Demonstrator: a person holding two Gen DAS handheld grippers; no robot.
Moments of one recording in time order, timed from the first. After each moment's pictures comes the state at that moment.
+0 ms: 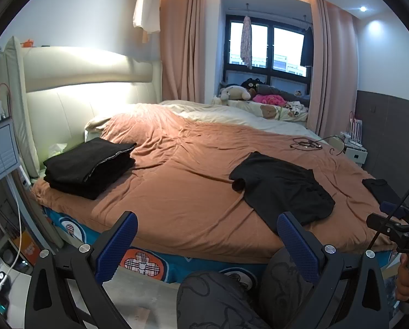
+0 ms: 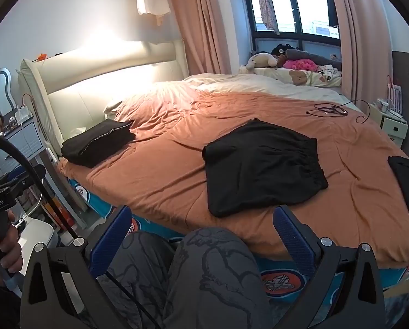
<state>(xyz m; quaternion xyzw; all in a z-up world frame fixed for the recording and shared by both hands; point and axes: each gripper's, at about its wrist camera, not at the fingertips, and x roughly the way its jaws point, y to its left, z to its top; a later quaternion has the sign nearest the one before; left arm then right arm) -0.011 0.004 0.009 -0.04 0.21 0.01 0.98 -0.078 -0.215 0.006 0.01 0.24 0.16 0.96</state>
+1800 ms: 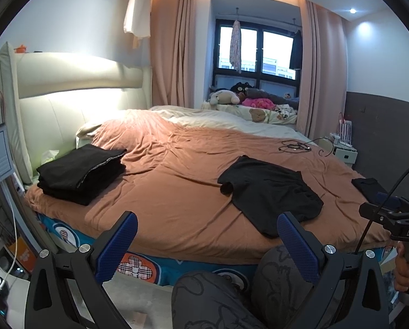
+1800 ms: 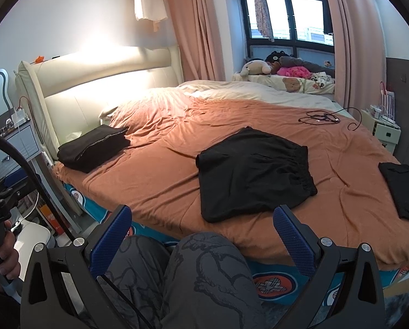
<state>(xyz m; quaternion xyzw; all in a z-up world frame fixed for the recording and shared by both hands) -0.022 -0.006 0.014 -0.03 0.20 -0.01 0.98 -0.089 -0.217 0.016 0.00 0.22 0.15 0.96</state>
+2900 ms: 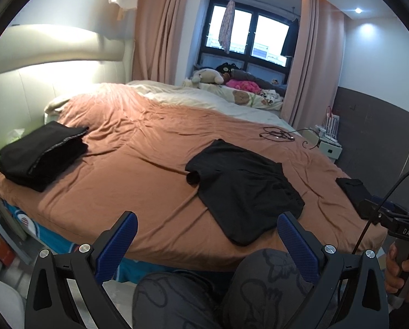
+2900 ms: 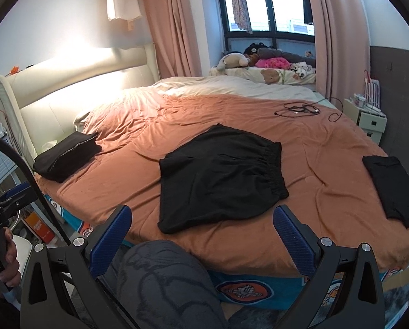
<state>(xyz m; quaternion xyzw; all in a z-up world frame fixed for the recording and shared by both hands) 0.062 -0.050 0.000 -0.08 0.26 -0.07 0.96 -0.044 -0.261 0.024 0.03 0.24 0.11 0.96</state>
